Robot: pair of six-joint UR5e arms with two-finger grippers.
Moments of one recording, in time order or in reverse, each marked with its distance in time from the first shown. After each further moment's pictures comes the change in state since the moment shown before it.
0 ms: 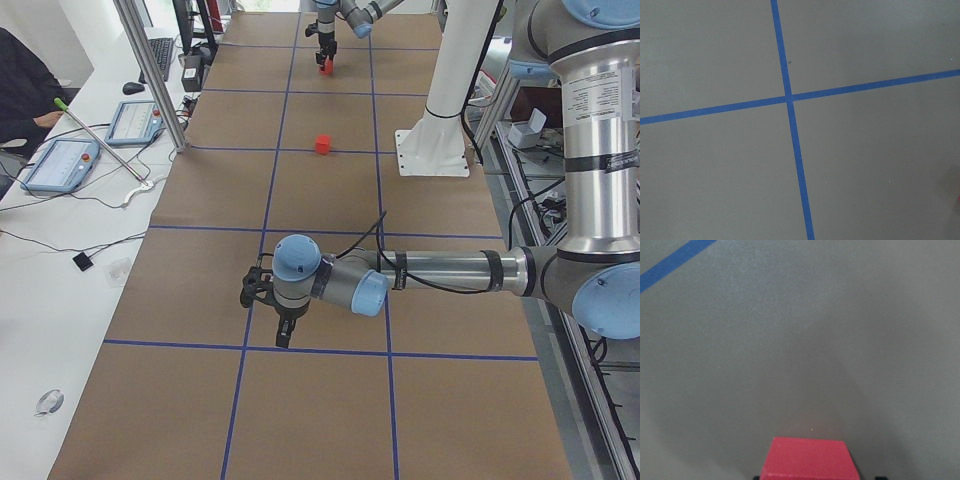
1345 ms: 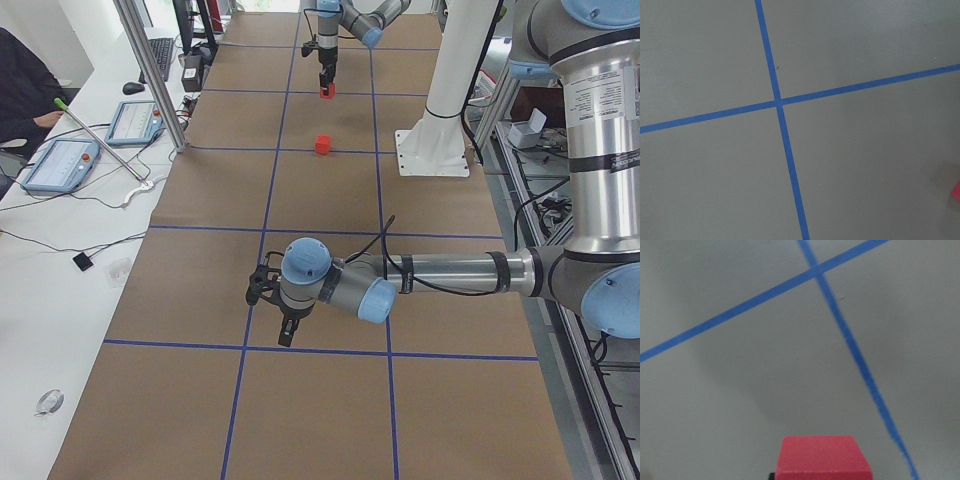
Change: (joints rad) left arm 0.005 0.030 0.004 -0.095 -0.015 -0.004; right arm -0.318 0.483 0.275 -0.463 -0.143 0.019
